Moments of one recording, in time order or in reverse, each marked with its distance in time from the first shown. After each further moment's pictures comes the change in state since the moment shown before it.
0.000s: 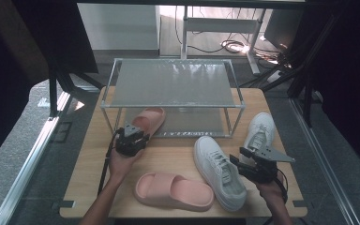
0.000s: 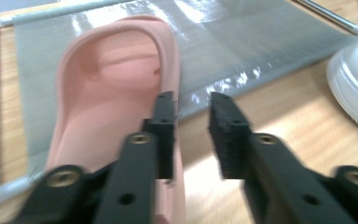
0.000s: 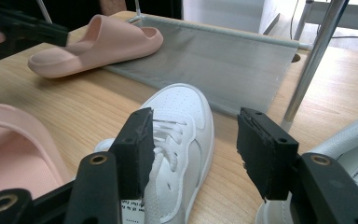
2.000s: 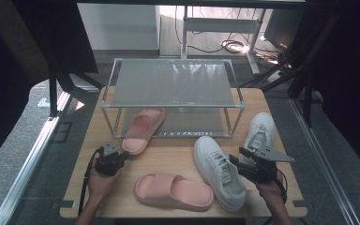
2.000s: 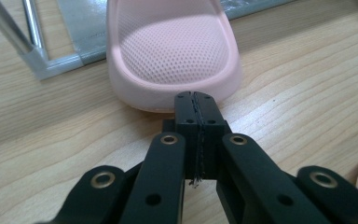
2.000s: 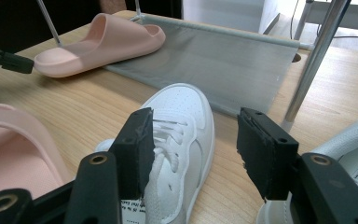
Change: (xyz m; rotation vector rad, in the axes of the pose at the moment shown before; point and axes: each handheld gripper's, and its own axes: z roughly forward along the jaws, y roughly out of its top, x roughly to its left) left arm 0.029 -0.063 -0.029 0.099 0.011 -0.032; right arm 0.001 0.000 0.001 0.001 0.000 0.001
